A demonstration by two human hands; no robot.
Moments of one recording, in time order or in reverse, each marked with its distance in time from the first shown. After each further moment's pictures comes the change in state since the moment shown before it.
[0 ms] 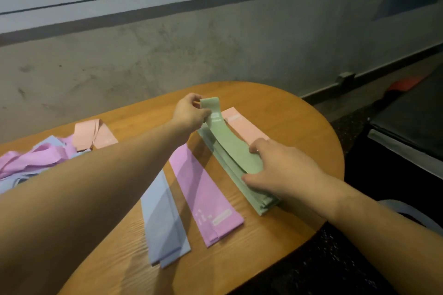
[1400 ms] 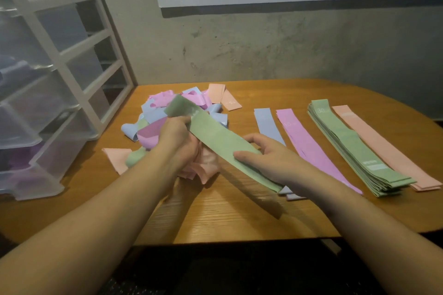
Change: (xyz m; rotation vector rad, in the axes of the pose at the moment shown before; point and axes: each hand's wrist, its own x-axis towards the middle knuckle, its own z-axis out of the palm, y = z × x) left_hand -0.204 -0.109 -0.244 -1.227 0.448 -0.324; right_hand -0.052 -0.223 0.071 0.701 -0.319 -0.332
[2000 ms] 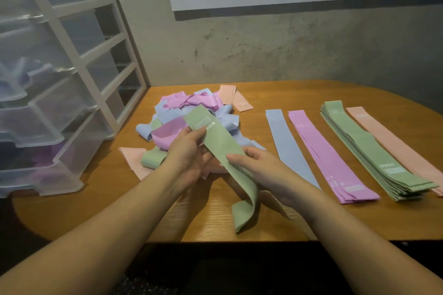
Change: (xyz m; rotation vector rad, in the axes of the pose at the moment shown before) left_hand -0.037 -0.007 -0.024 0.268 -0.063 0.029; right_hand 0.021 0.011 0.043 0.282 -0.039 0.080
